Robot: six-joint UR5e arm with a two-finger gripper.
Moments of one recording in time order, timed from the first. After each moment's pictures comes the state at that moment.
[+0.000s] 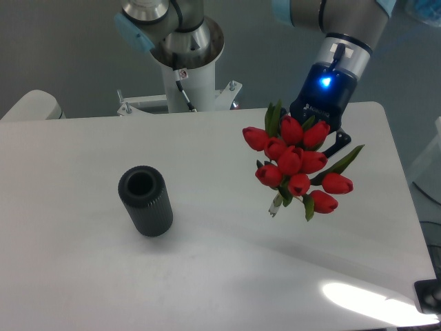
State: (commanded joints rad) arm 2.84 -1.73 -1.68 -0.94 0.60 1.24
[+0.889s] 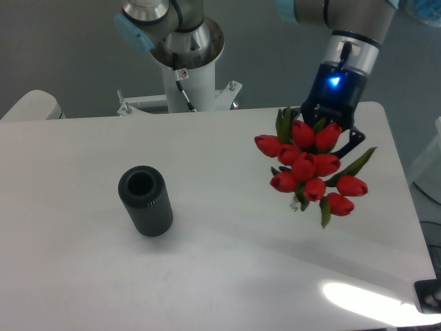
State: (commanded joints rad) arm 2.82 -1.74 -1.60 -0.94 0.88 1.26
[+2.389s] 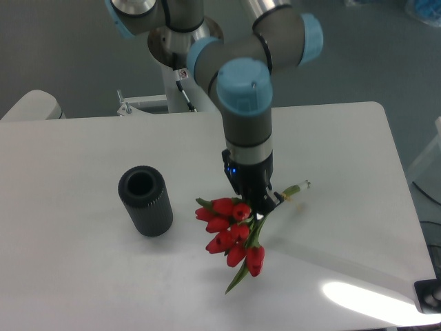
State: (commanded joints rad) arm 2.43 -1.95 -1.60 -0.93 1.64 1.31
